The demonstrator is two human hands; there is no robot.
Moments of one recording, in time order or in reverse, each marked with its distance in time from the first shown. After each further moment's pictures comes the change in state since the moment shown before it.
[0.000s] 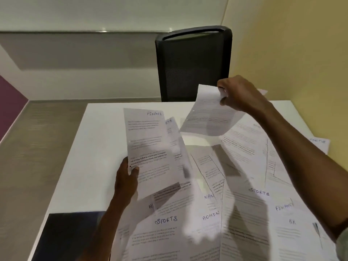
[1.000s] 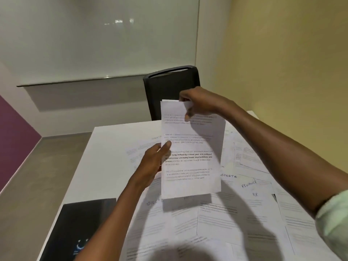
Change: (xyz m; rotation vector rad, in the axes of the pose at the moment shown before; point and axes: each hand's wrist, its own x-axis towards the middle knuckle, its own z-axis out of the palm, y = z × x) left_hand -0.185 0.142 0.046 -0.311 -0.438 0.139; right_hand -0.171 -0.037 -0.117 0.184 -0.091 -0.199
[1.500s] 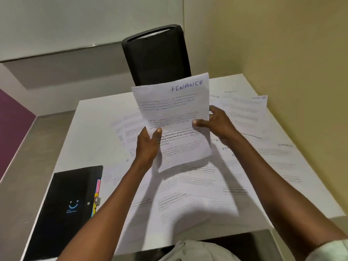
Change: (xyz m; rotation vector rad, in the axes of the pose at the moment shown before) left_hand -0.031 -0.068 0.088 0.211 0.278 0.159; right_hand -0.171 0.102 0.136 1.115 0.212 0.498
